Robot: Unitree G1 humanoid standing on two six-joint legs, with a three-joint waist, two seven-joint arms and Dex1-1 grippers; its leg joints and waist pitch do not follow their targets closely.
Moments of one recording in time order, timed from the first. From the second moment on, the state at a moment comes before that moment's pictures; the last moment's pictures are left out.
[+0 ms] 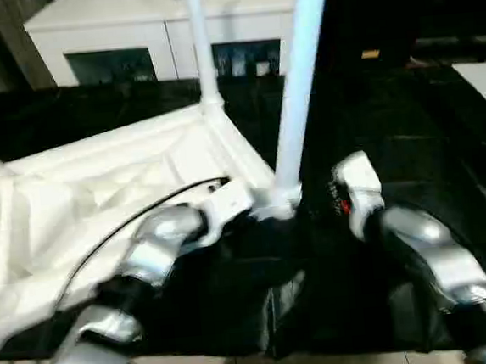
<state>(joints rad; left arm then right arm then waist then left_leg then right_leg) -0.56 0.33 -0.32 0.56 0.11 0.03 -1.00 -0.28 -0.41 0.17 0.18 0.16 0.27 0.74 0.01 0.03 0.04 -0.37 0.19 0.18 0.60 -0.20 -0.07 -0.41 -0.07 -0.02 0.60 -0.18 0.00</state>
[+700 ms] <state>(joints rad) -0.53 0.35 -0.32 0.48 0.07 0.06 -1.13 -0.29 -0.39 0.18 0.20 0.20 0.24 0.85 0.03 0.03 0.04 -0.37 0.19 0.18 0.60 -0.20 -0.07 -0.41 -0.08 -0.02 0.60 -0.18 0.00</state>
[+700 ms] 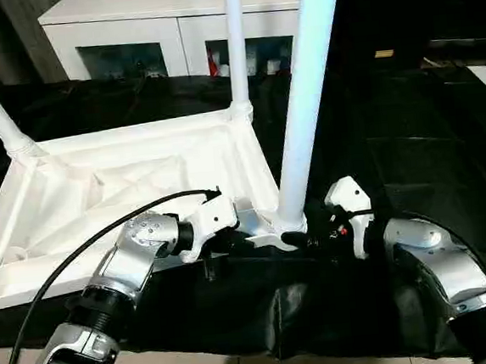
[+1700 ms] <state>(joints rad) -0.74 0.10 -0.31 0.79 0.19 0.15 -0.65 -0.49 -0.07 0.06 0.50 0.06 0.25 0.14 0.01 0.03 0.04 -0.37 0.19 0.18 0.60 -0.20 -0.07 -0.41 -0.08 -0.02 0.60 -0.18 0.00</state>
